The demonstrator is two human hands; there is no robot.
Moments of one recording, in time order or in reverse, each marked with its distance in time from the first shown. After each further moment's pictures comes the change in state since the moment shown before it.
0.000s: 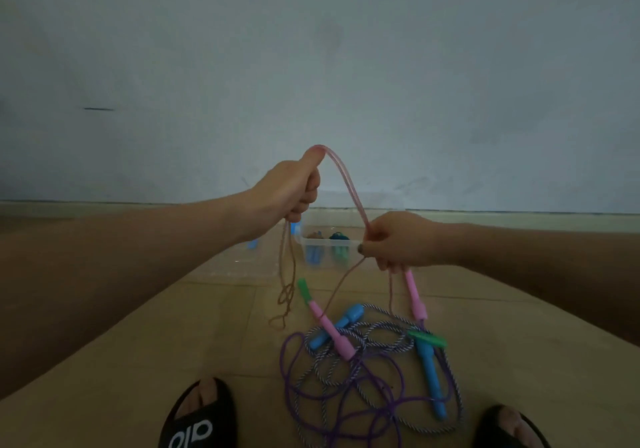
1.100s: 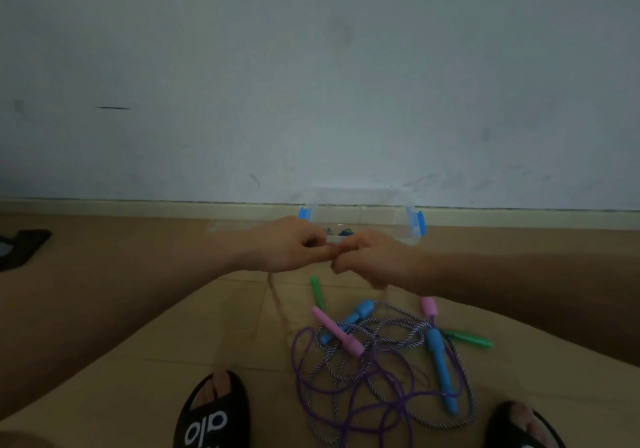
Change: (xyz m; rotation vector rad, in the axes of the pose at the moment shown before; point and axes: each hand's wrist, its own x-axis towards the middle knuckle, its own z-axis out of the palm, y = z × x) left_hand -0.017 -0.067 -0.008 0.850 -0.324 0.267; right_hand 0.003 -0.031 0.049 0.462 -0.010 -0.137
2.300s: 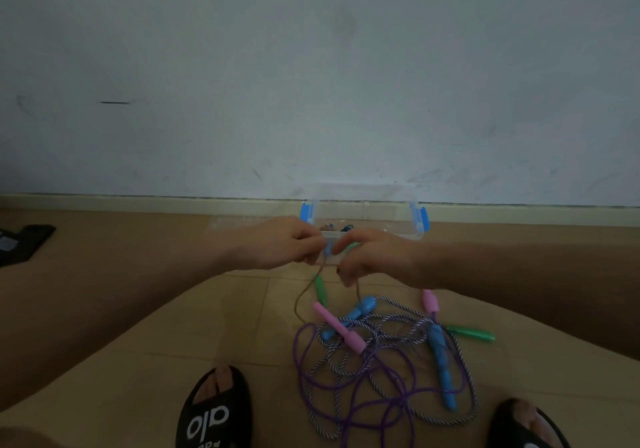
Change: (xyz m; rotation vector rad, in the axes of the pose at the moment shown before) left_hand -0.007 -0.011 0.002 -0.180 0.005 -0.064; right_hand 0.007 0.007 -0.002 0.188 -0.091 0.146
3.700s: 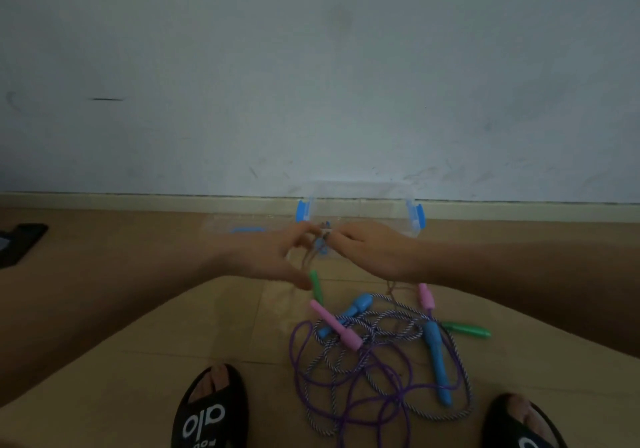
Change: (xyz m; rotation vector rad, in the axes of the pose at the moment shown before) left_hand -0.010 -0.011 0.006 -0.068 -0.194 -0.090; right_hand -0.006 -0.012 0.003 -0.584 0.146 -0.298
